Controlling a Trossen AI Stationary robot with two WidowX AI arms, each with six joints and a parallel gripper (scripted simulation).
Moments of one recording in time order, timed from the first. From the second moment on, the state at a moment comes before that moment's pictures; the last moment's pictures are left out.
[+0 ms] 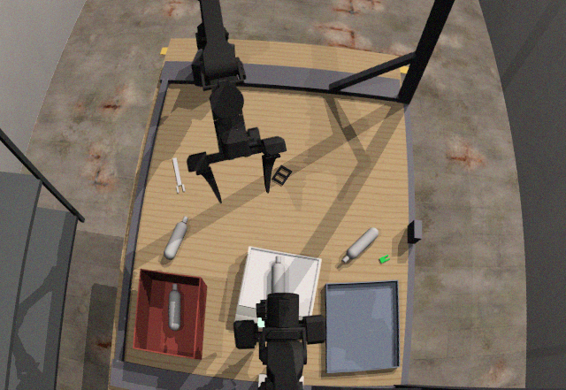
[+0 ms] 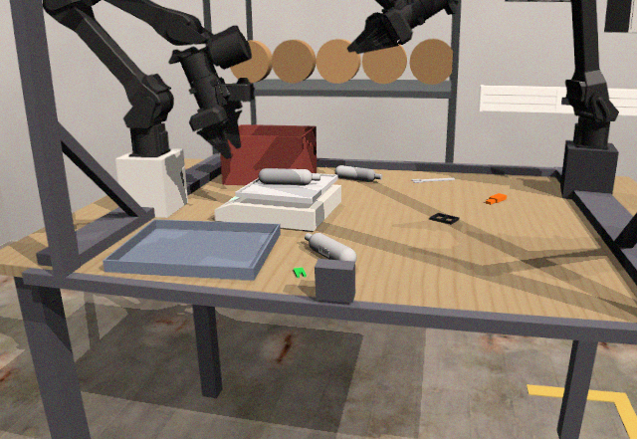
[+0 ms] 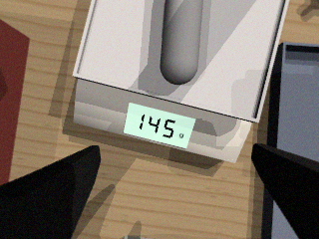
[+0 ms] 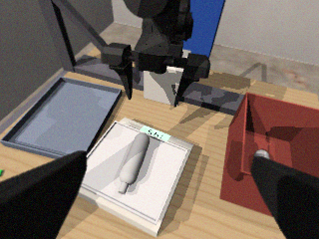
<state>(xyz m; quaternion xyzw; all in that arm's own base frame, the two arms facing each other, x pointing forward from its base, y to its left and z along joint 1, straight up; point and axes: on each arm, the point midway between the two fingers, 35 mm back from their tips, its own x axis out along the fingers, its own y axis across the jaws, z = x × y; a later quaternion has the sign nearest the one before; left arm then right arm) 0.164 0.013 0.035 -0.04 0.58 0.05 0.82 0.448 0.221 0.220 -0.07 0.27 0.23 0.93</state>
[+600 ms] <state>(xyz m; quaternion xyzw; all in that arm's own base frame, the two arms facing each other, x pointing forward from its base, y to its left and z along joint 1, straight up) 0.162 0.013 0.036 -0.04 0.57 0.05 0.82 0.447 0.220 0.220 -0.07 0.27 0.23 0.93</state>
